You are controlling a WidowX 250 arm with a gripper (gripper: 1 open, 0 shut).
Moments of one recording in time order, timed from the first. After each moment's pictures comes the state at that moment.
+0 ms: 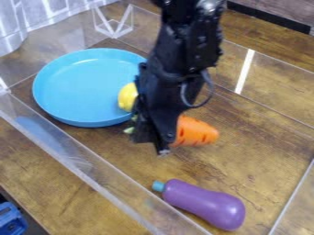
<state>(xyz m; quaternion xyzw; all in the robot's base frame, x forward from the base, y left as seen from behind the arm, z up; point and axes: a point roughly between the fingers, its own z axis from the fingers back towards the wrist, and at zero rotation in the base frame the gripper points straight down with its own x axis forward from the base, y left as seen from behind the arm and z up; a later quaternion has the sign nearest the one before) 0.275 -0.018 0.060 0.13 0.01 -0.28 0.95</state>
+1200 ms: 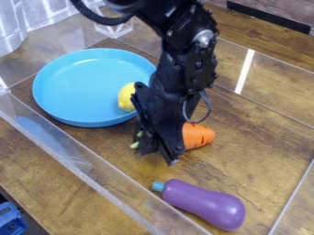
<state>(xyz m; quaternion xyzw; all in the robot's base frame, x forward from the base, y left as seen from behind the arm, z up) 0.289 -0.014 0.032 0.12 0.01 -0.20 0.97</state>
